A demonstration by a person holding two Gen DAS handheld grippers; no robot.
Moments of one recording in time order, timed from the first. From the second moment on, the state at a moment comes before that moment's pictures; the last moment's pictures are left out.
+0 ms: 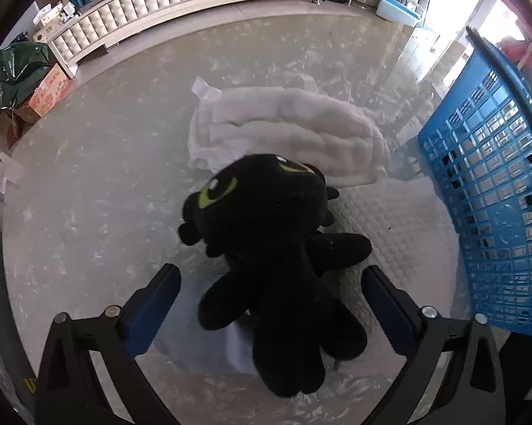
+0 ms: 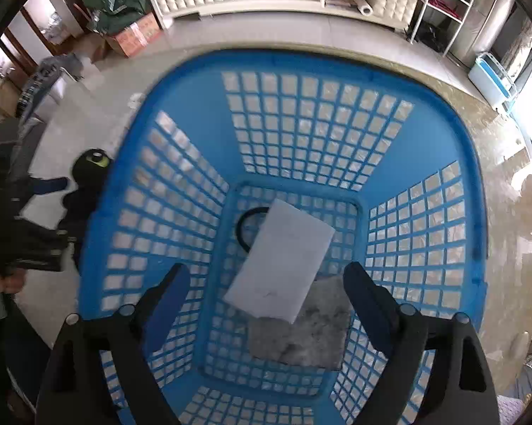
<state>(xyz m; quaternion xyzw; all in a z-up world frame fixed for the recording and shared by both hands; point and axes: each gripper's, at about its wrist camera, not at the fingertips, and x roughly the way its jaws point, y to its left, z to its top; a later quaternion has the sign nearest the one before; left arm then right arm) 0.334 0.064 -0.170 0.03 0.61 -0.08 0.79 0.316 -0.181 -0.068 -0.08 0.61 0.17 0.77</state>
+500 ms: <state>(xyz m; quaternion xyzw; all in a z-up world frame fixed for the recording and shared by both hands) 0.334 0.071 -0.170 0.02 0.61 -0.07 0.79 0.290 -0.189 -0.056 -0.08 0.60 0.18 0.78</state>
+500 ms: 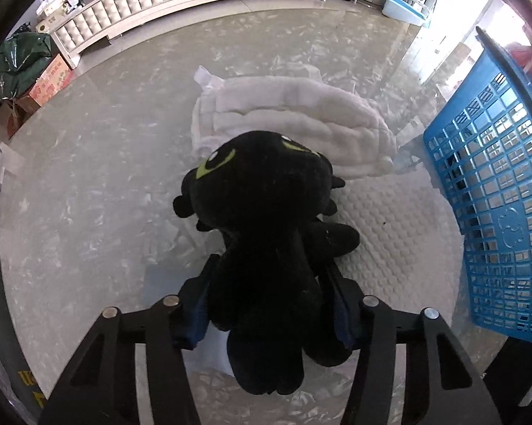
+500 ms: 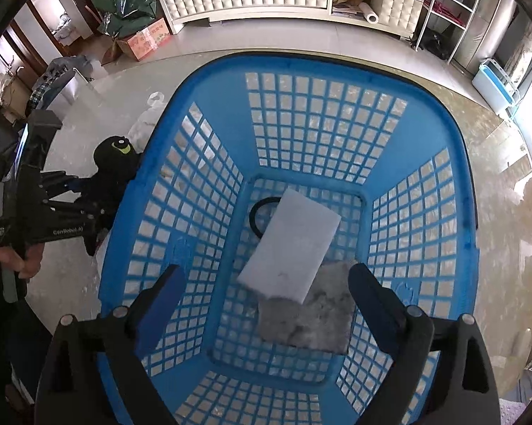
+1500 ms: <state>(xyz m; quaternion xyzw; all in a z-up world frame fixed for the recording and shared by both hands) 0.235 -0.023 0.005 0.02 0.50 -0.15 0.85 0.207 -0.255 -0.006 -0.02 0.56 0.12 0.82</state>
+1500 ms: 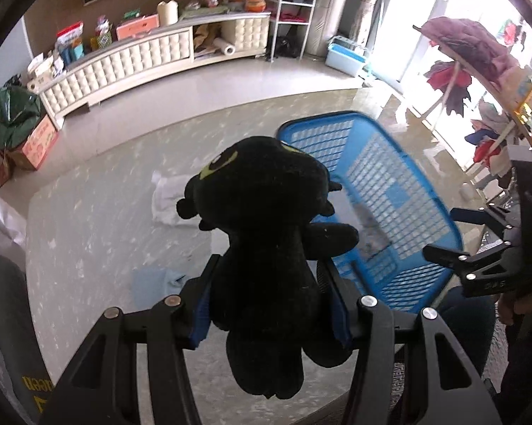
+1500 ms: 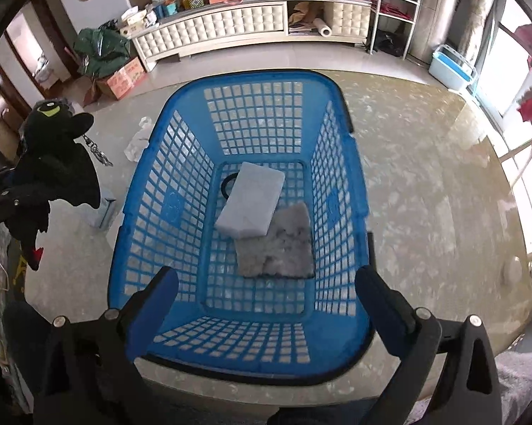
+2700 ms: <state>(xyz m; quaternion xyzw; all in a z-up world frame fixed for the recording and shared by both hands) 0.304 -0.150 -0.046 0.12 0.51 -0.25 0.81 0.219 -0.303 -0.033 0.01 0.54 0.08 0.84</state>
